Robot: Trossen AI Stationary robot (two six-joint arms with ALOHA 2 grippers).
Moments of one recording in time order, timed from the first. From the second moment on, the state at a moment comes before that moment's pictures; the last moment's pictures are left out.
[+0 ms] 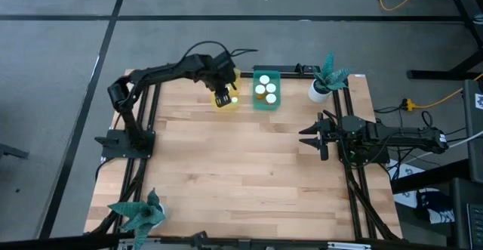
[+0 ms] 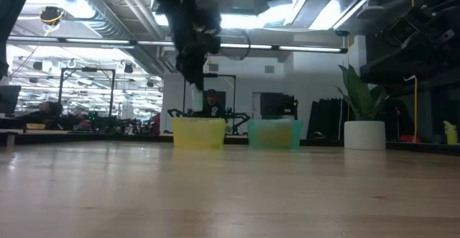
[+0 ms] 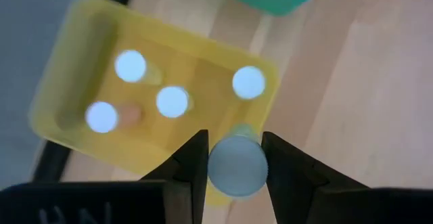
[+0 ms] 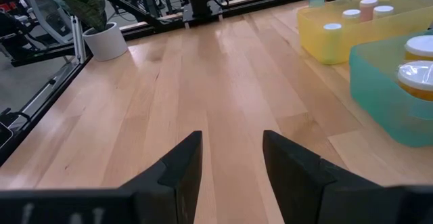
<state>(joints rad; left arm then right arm) 0.53 1.76 1.51 -0.91 0.01 0.14 -0.06 0.21 0.08 -0.14 -0.05 0.20</state>
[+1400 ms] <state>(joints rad) 0.58 1.77 1.19 -0.60 -0.07 0.11 -0.06 0.21 0.08 -0.14 -0.05 0.20</state>
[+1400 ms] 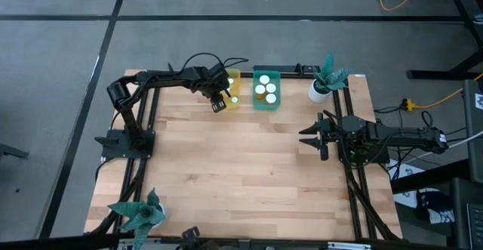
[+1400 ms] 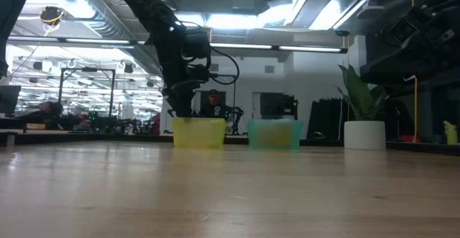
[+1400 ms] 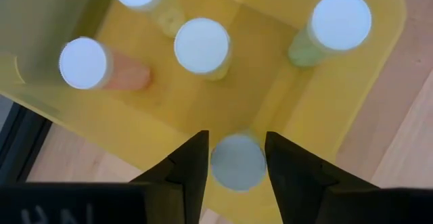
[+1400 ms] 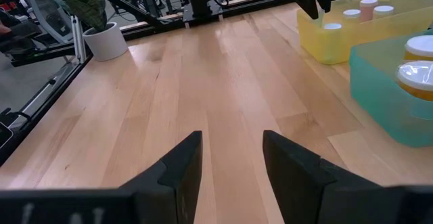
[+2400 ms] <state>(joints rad) 0.47 1.77 1.53 -1.02 -0.01 -0.12 -0.06 0.21 0.08 -0.14 -0.05 0.20</state>
